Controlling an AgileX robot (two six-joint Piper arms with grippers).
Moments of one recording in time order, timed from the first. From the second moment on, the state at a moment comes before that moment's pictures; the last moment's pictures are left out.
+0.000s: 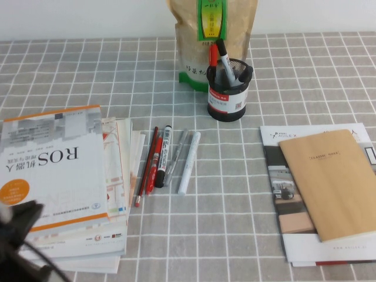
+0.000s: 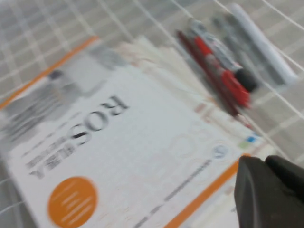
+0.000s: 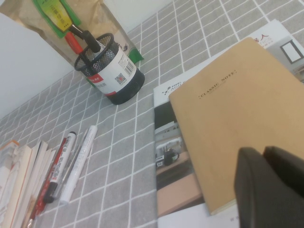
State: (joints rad) right arm -0.04 -0.01 0.03 0.72 0.39 -0.07; left arm -0.47 0.62 -0.43 0.21 0.46 0.08
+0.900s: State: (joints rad) right arm -0.04 -0.01 0.03 0.72 0.39 -0.07; left arm 0.01 0.14 0.02 0.22 0.08 -0.06
